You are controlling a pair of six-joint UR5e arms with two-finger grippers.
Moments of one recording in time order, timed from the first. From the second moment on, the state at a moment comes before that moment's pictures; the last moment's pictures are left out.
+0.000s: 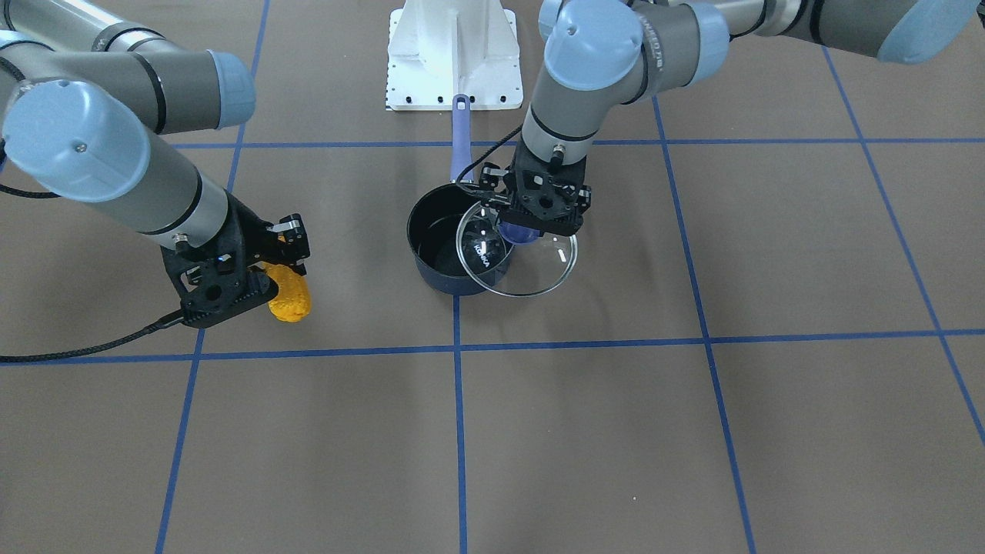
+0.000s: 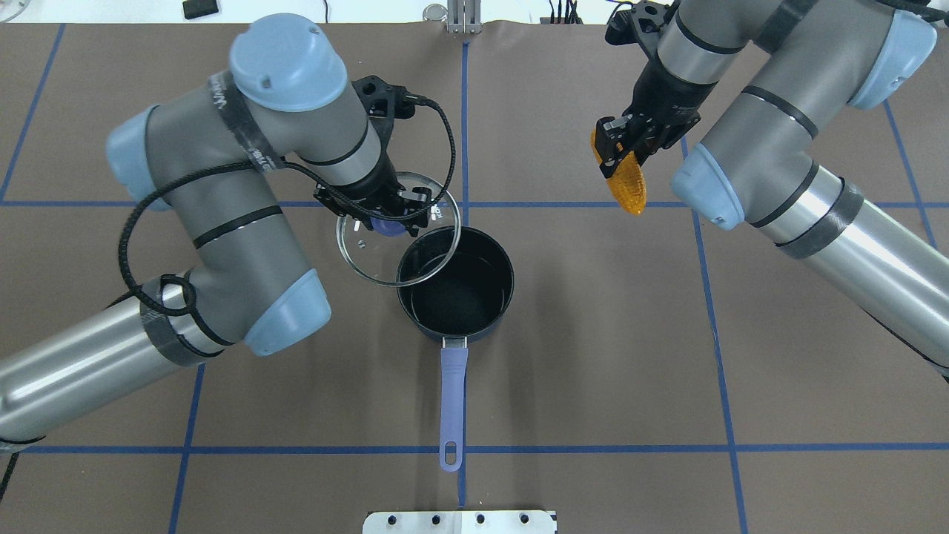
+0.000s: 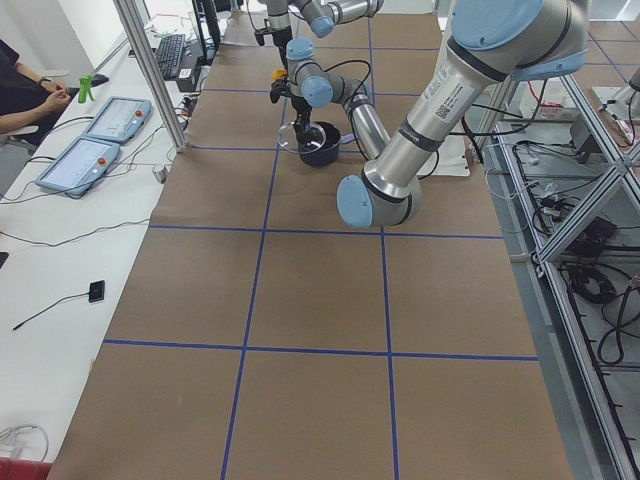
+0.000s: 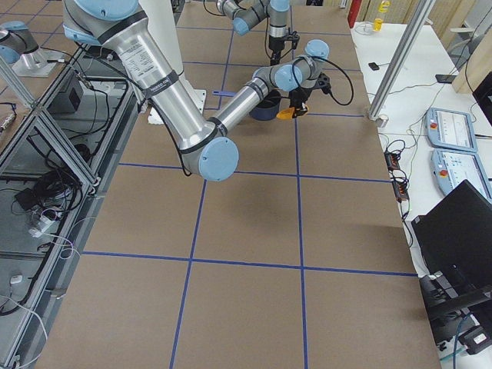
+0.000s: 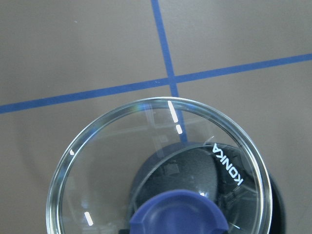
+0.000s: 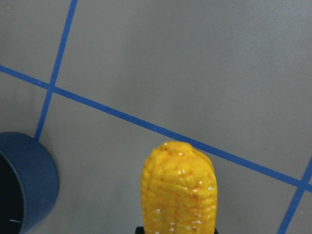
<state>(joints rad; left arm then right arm) -0.71 -2.29 -1.73 -1.51 -2.09 -0.89 0.91 -0.90 1.64 -1.71 2.35 0.53</state>
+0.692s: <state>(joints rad) -0.90 -2.07 -1.81 -1.51 -2.21 -0.56 0.76 -0.77 1.65 -1.70 2.32 0.67</state>
